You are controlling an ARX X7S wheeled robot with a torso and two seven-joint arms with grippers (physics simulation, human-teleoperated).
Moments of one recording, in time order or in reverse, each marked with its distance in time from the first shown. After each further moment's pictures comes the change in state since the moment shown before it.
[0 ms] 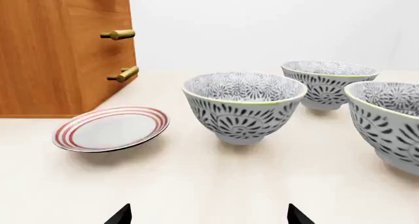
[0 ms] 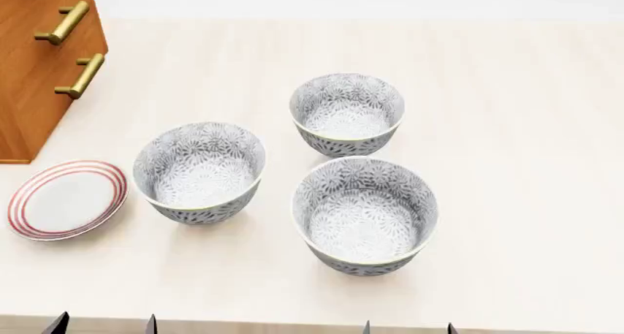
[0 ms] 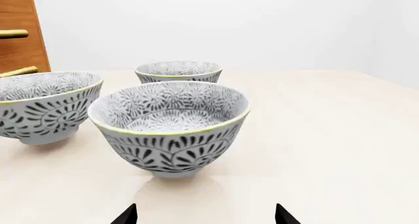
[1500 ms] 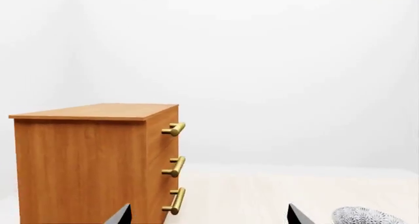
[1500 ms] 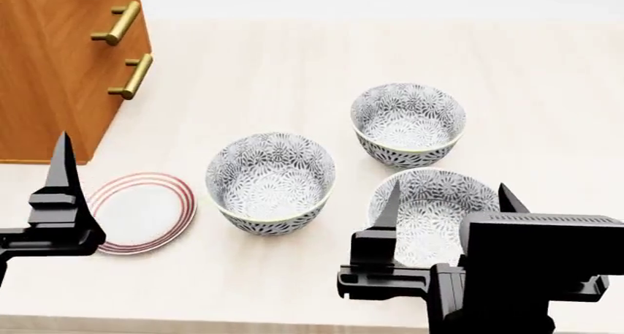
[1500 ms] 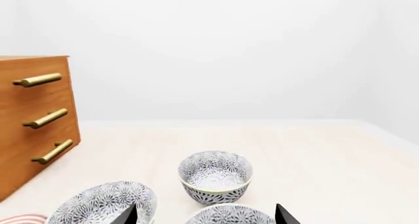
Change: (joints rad) left arm -0.371 -0.161 0.002 0.774 -0.244 -0.861 -0.216; right arm 0.370 0.194 0.020 -0.795 0.380 1.059 0.269
